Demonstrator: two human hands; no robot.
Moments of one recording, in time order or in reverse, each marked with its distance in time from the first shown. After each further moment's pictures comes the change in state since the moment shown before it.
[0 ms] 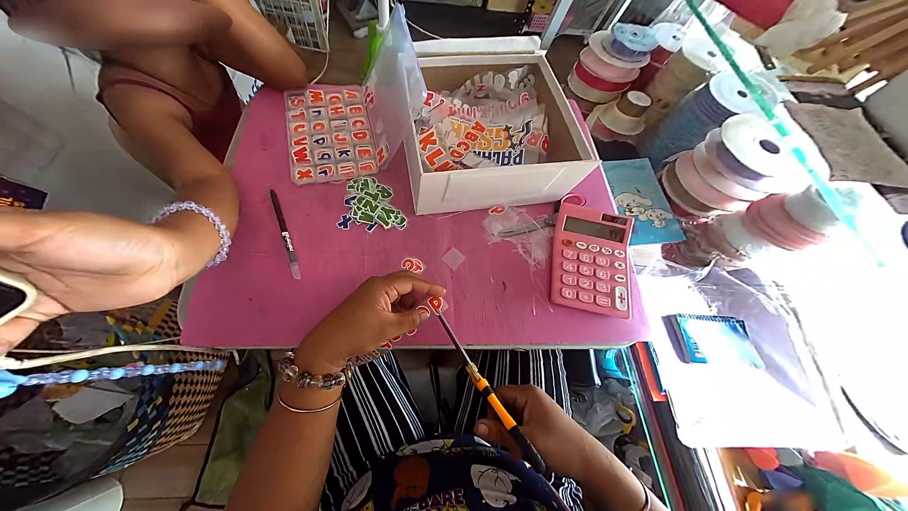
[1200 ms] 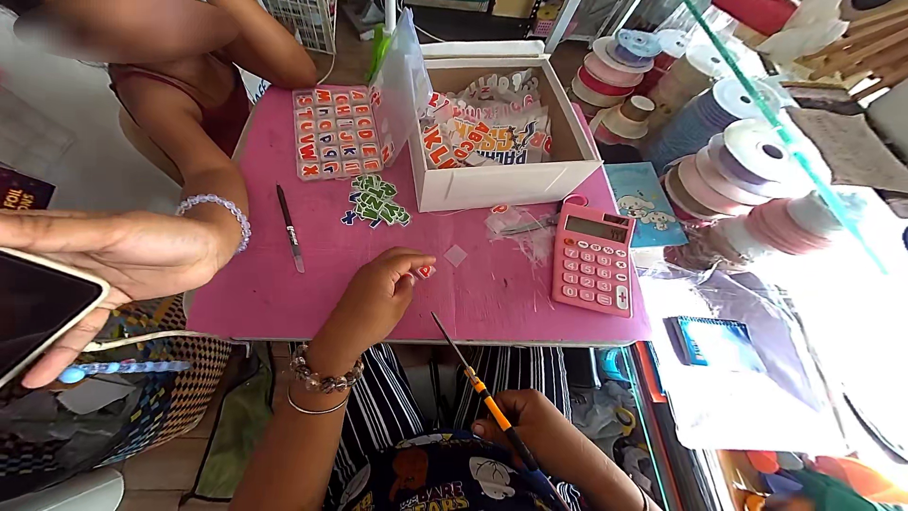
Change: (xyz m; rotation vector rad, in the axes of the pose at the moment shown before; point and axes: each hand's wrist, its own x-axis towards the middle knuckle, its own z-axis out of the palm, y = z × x) left_hand 0.004 0.006 0.010 0.480 0.337 0.098; right_hand -0.003 0.004 0.005 -0.078 0.037 0.096
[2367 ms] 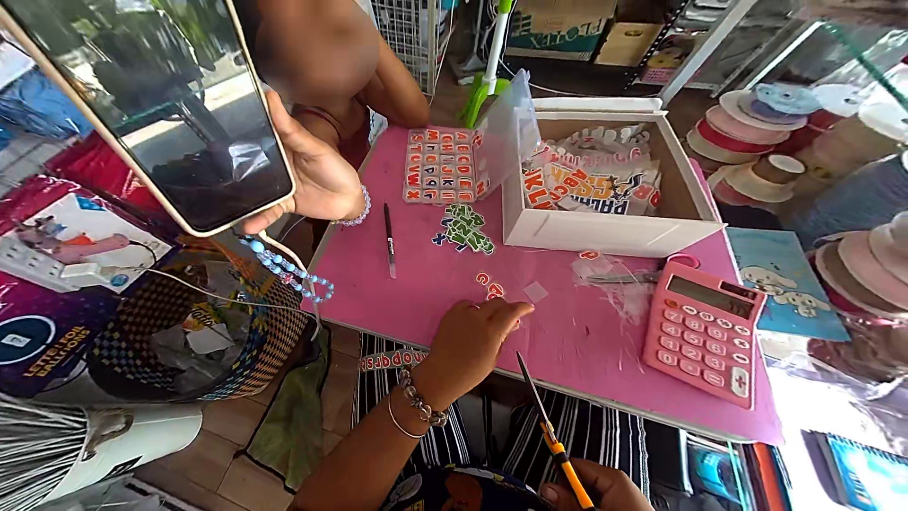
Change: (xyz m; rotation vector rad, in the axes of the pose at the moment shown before) left_hand -0.015 0.000 0.045 0.468 0.315 0.335; right_hand -0.015 0.008 0.002 -0.031 0.057 -0.141
